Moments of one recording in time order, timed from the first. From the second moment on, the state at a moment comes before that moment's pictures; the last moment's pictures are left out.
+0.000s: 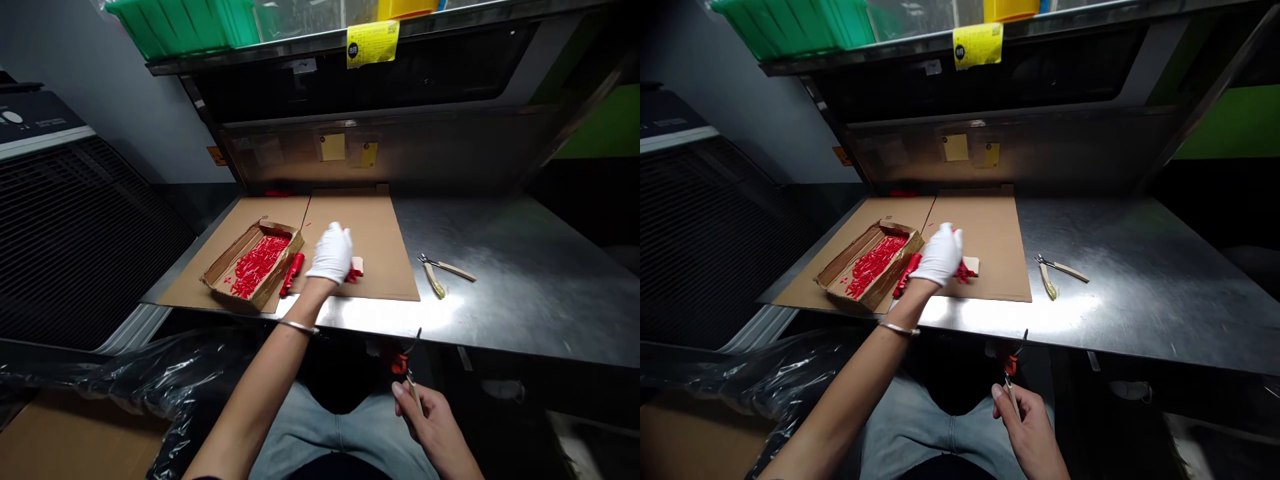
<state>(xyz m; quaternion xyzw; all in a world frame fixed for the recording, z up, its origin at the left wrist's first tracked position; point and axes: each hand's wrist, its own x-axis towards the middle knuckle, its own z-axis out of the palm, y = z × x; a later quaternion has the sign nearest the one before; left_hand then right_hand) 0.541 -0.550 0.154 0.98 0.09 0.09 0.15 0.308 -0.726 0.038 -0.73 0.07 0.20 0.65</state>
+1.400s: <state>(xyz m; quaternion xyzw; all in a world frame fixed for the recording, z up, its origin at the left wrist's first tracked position) 0.286 -0.486 0.078 0.78 -0.02 -0.02 0.62 0.338 -0.708 0.102 -0.87 -0.33 -0.09 0.36</state>
